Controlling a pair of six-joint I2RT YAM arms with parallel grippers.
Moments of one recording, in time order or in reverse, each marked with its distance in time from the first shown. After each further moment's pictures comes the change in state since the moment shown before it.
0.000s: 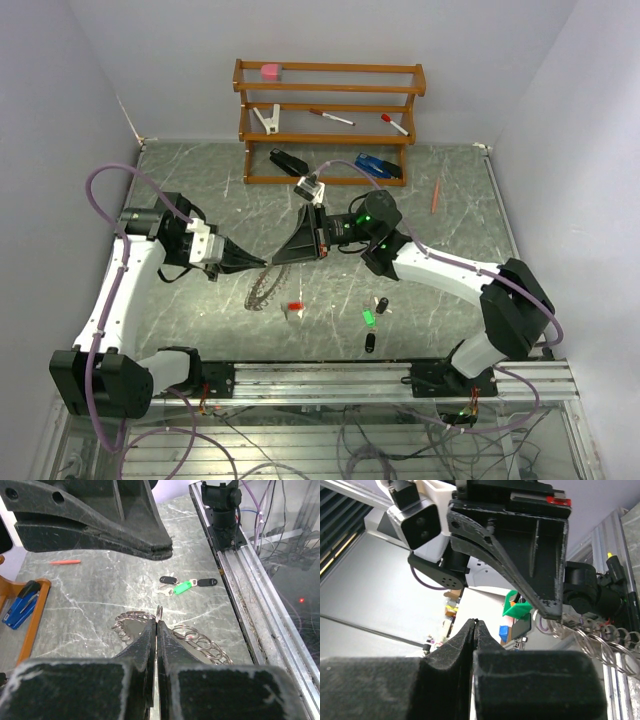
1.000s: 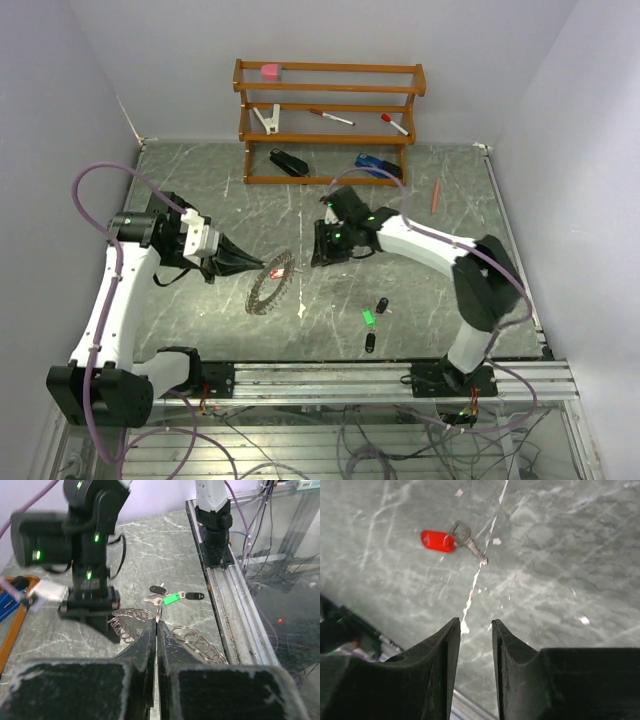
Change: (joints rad) left arm 0.016 -0.038 0.024 0.008 0.029 -0.174; right arm -0.112 0.152 0.197 -1.239 0.686 -0.878
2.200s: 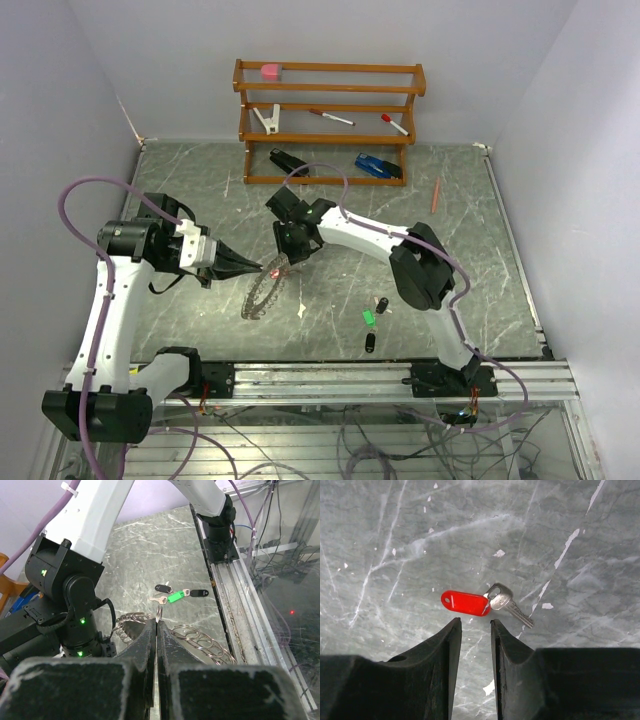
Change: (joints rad) left arm 0.001 -0.089 0.021 0.007 -0.023 -0.044; right arm 0.190 0.465 0.565 -0.288 0.276 0.092
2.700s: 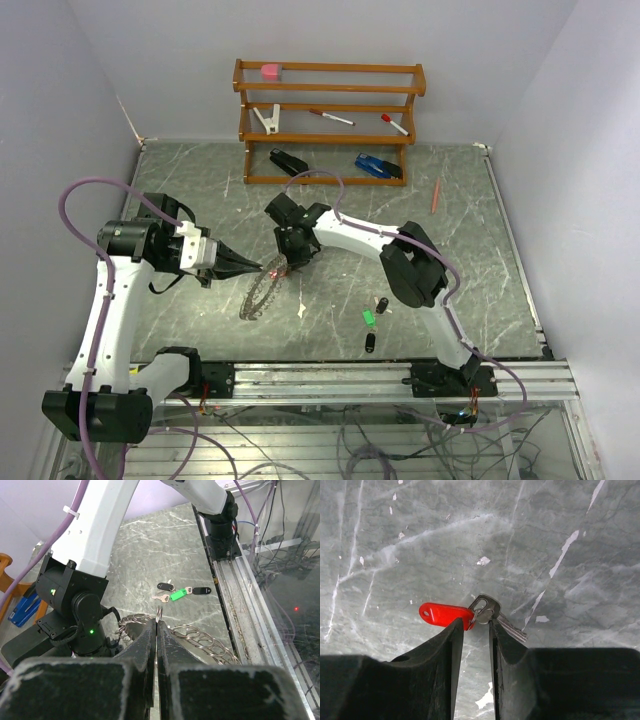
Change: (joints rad) left arm 0.001 0.001 0.000 0.000 -0.009 0.021; right arm 0.002 0.063 0.003 -0.003 0.007 0.005
